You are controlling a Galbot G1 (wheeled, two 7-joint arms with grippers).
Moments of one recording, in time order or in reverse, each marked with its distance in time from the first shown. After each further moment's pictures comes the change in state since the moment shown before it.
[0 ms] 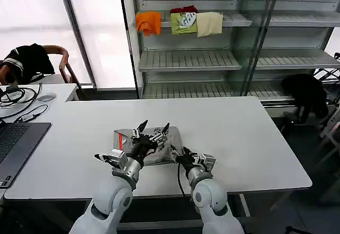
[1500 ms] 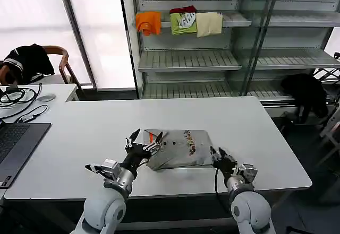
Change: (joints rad) left arm 0.113 -0.003 -0.056 -0.088 0.070 0.046 0.007; right arm -0.168 -0.152 0.217 0.208 -0.217 0.061 -0.110
